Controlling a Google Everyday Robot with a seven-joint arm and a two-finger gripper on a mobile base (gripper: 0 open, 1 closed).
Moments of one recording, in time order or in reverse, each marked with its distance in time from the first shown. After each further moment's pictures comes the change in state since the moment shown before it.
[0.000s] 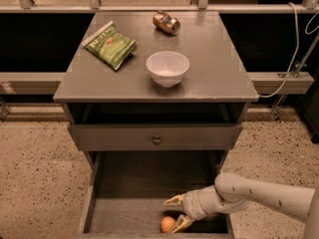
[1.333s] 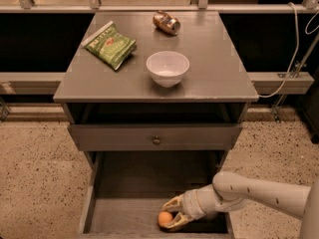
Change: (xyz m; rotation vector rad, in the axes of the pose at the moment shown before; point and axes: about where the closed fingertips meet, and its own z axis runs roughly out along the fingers) arm 0.002 0.002 0.002 -0.018 0.005 -0.002
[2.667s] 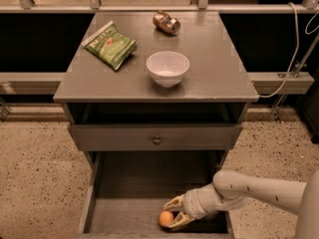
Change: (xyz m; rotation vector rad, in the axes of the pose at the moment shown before) arm 0.005 0.002 -0.004 -0.024 0.031 0.032
